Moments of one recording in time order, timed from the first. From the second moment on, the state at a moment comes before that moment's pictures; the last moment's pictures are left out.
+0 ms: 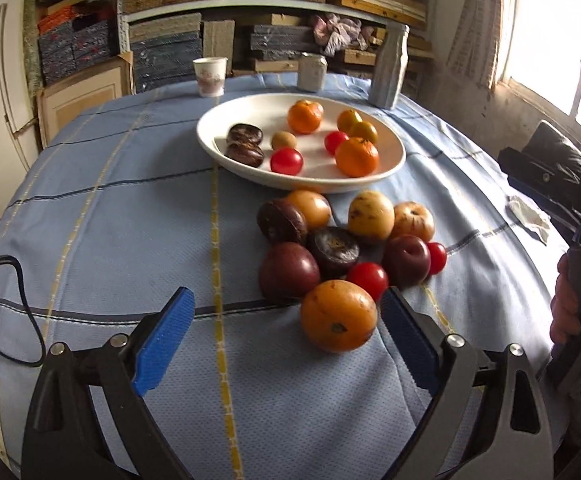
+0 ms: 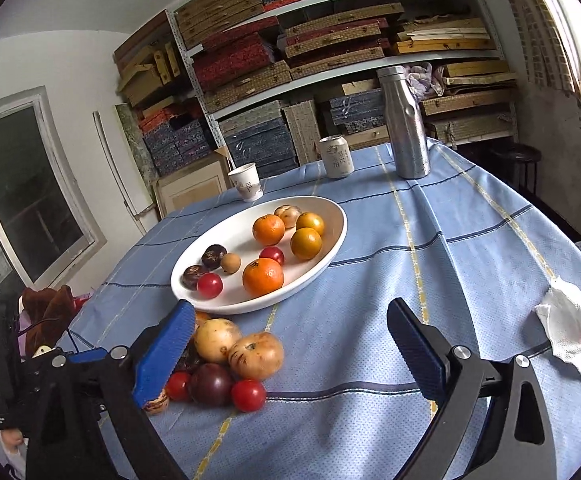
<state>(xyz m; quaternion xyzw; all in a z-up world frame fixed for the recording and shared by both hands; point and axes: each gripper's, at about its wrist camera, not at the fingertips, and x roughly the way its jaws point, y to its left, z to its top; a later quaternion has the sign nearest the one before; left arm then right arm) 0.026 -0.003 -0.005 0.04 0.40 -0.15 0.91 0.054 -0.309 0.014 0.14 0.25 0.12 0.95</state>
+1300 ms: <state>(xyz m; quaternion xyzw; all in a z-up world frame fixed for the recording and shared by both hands) -0.003 0.014 -0.015 0.07 0.41 -0.15 0.90 0.055 -0.302 0.010 0.14 0.26 0.15 0.94</state>
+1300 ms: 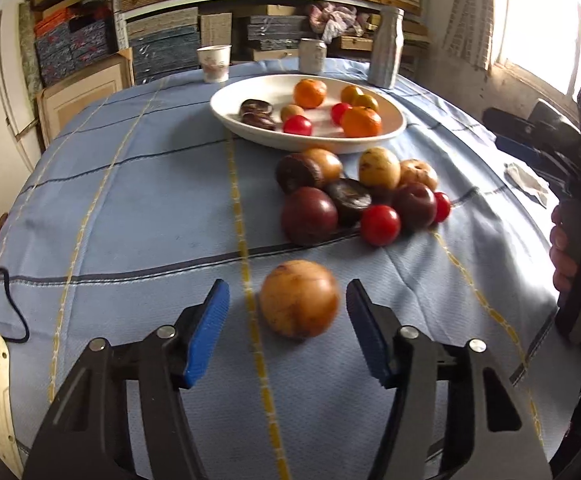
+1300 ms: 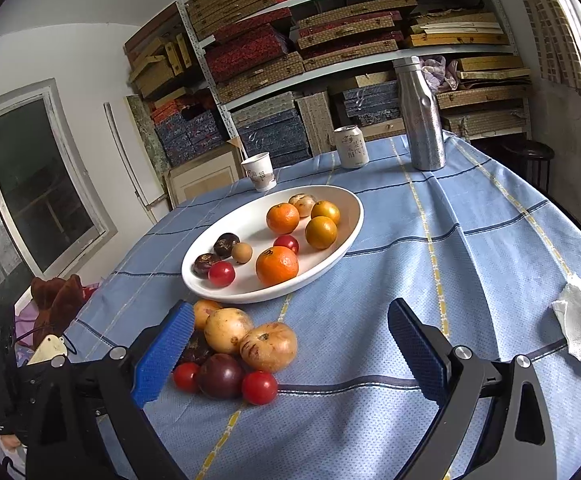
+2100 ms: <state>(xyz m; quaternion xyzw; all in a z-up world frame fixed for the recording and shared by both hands) 0.009 0.017 -0.023 0.03 0.43 -0.16 0.89 0.049 -0.244 -0.006 0.00 0.33 0.21 0.92</state>
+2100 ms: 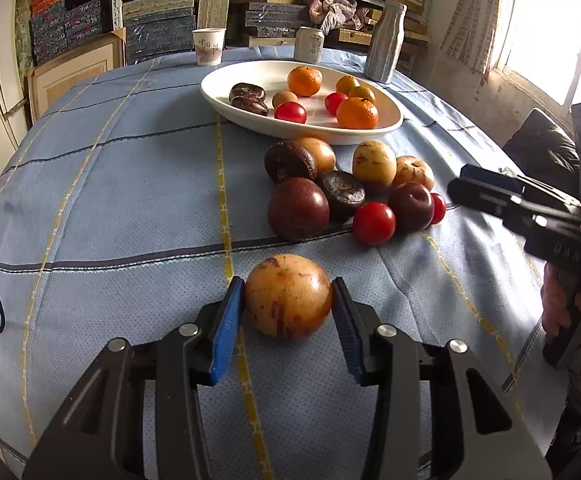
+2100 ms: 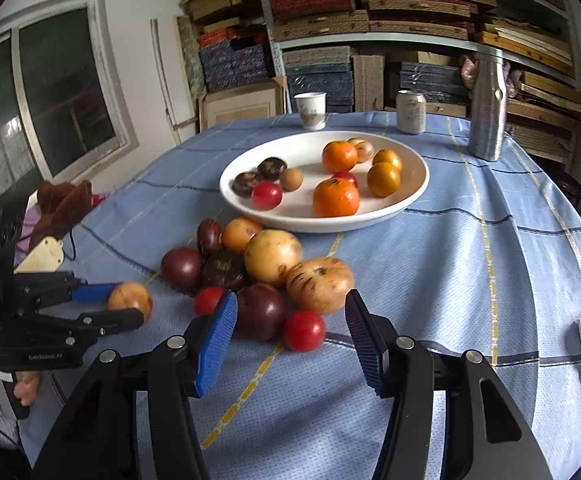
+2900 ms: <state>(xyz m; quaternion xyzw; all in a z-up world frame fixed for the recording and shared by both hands) 0.013 0.014 -0.026 0.03 0.44 -0.17 0.88 0.055 -0.242 -0.020 0.00 0.38 0.21 0.90</state>
